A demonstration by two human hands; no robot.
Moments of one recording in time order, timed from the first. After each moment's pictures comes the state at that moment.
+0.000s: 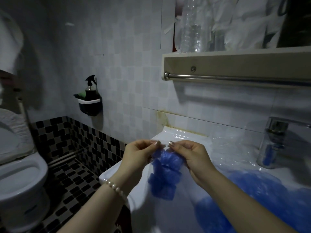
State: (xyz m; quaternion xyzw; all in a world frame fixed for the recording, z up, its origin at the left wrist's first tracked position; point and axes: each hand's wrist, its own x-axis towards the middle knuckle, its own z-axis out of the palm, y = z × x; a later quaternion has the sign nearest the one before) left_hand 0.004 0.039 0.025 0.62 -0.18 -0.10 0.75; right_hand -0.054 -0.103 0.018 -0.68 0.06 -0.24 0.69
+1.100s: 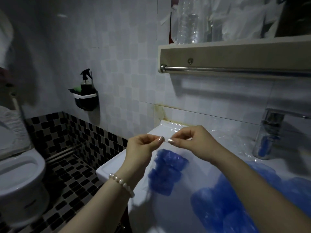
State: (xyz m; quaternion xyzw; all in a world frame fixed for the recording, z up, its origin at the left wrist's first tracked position) left_hand -0.007 0.023 0.026 0.64 -0.16 -0.07 0.75; right_hand -0.070 -0.125 0.051 -0.87 0.02 -0.18 0.46
